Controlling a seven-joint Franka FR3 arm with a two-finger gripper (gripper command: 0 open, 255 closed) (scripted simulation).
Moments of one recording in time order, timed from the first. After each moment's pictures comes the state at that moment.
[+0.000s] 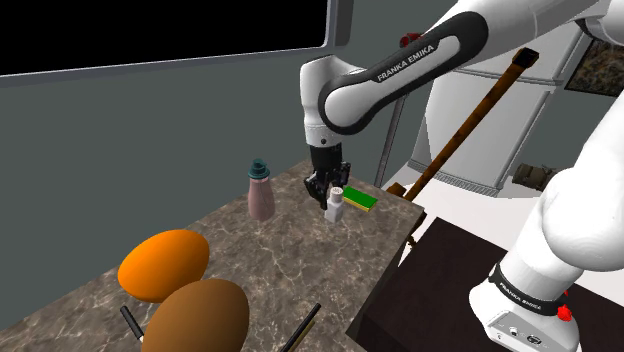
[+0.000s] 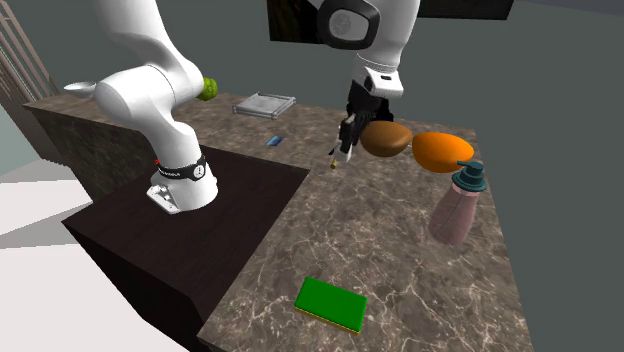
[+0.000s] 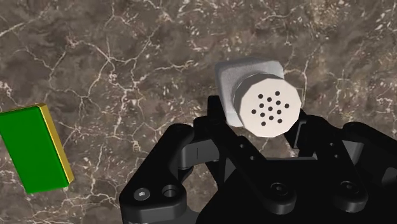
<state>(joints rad) 0.05 0.00 0.30 -2.23 0.06 2.04 0.45</state>
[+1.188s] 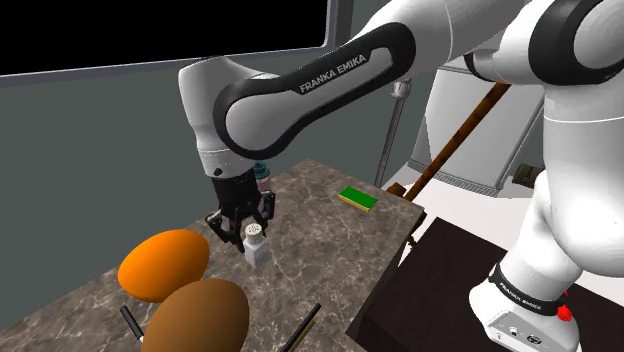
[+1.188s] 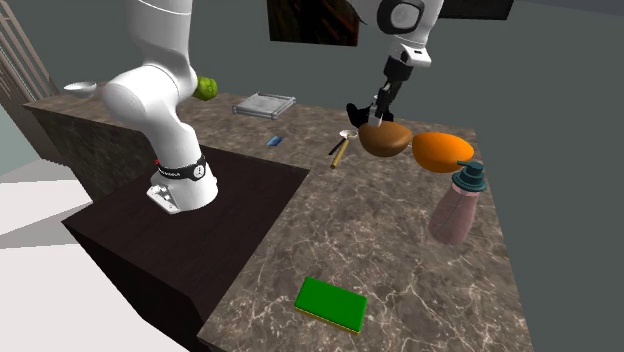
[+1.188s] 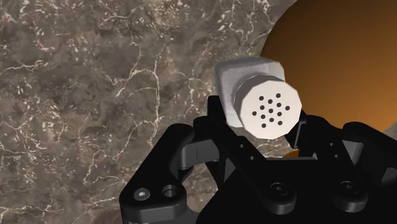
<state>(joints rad) 0.31 0.42 0.43 -1.67 -0.05 1.90 0.86</state>
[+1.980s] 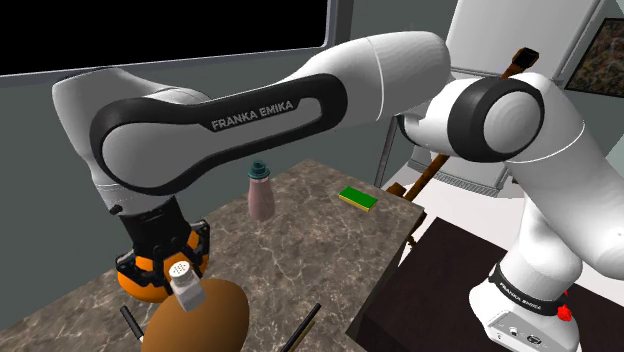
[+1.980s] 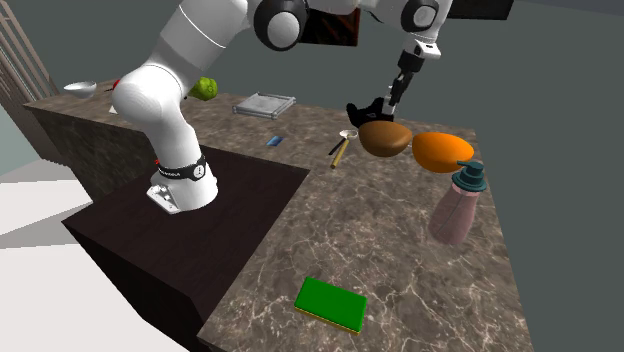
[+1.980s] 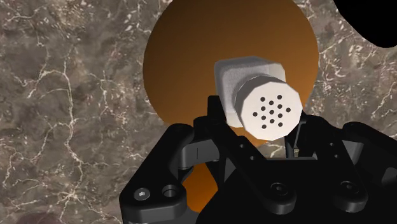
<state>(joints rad) 0.57 0.83 0.41 -1.02 -0.16 1.67 1.02</state>
